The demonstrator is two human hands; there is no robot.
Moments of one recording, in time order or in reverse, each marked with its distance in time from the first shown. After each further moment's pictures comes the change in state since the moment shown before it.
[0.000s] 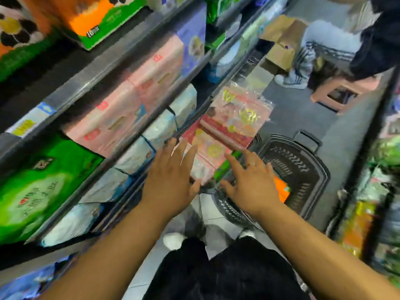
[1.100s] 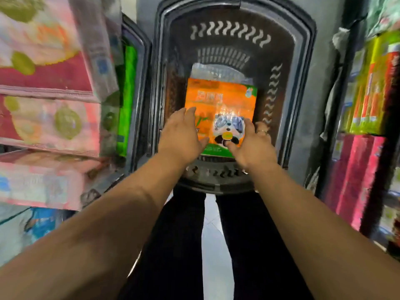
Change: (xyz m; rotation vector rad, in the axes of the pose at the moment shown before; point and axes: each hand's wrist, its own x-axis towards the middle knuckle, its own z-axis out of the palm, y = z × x) left_hand 0.184 0.220 0.459 -0.111 -0.662 0.180; right_hand 0.062 0.340 0.352 0.505 -0.285 0.854
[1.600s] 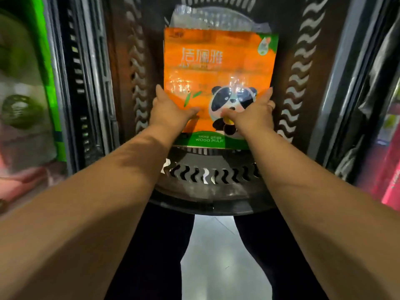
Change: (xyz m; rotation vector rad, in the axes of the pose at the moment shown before) left_hand 0.106 -0.048 0.124 -0.374 -0.102 -0.481; right_hand 0.139 0.025 0.107 0.529 -0.049 0.357
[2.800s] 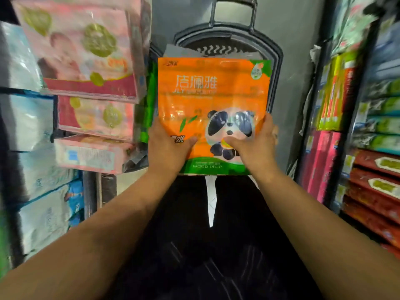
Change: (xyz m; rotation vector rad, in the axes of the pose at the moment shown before) left_hand -0.304 0.040 -0.192 -0.230 0.304 0.182; right_hand -0.307 -0.048 -0.183 0.201 0.146 -0.351
